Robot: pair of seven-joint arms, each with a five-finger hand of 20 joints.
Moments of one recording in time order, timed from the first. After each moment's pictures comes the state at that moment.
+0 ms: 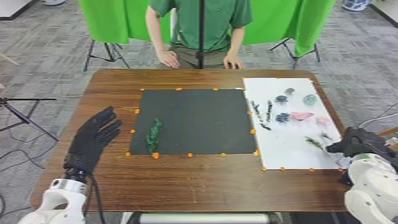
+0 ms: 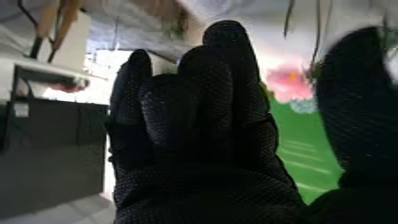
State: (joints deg) left arm 120.6 -74.8 -102.2 -115.0 54.0 -8.0 2.9; right arm -113.9 -45.4 91.8 -113.4 -134.5 -12.3 44.8
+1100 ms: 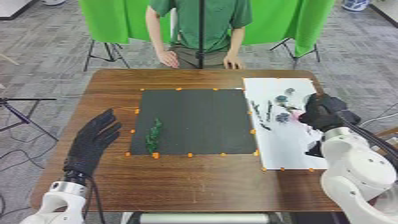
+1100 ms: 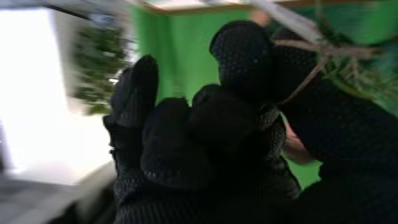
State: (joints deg) left arm 121.6 -74.9 -102.4 -115.1 54.0 -7.8 2.9; right arm -99.9 -45.2 79.7 -123.9 -135.4 -13.2 40.1
